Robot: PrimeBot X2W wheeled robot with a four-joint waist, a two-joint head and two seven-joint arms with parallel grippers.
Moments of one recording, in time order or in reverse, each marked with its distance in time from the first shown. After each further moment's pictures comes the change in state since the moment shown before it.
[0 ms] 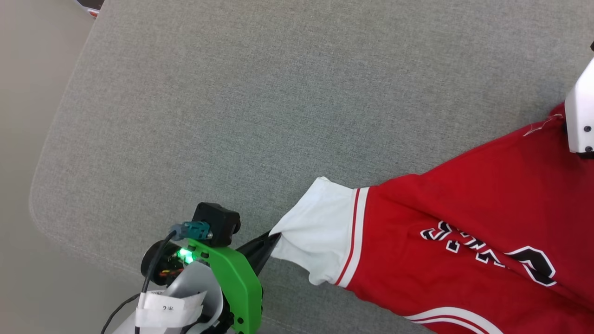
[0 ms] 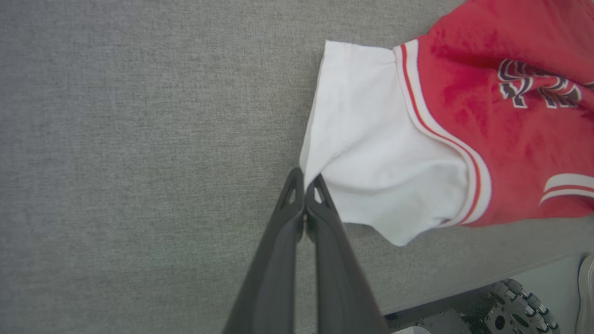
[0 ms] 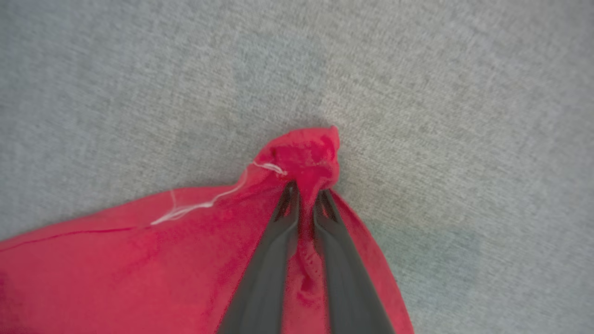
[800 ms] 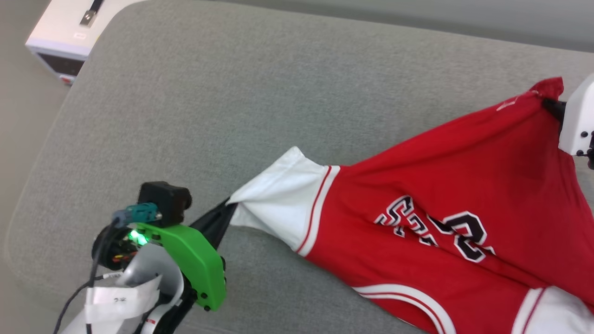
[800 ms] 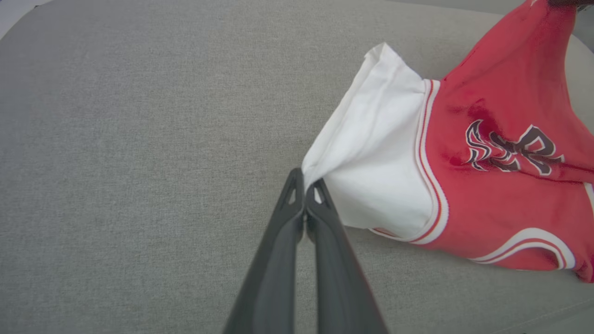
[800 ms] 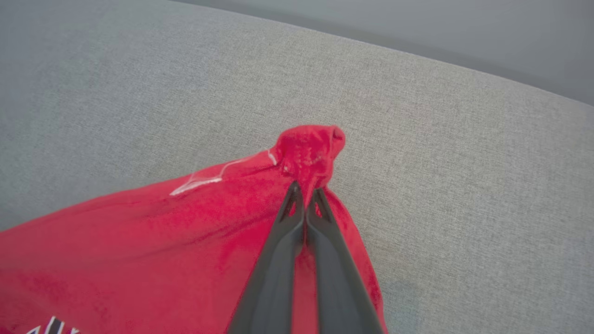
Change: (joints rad) left arm 0.002 0.069 0.110 -0.061 0.002 0.080 -0.020; right arm 0.050 -0.031 0.030 0.003 0.201 0.000 -0.431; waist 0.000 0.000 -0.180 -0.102
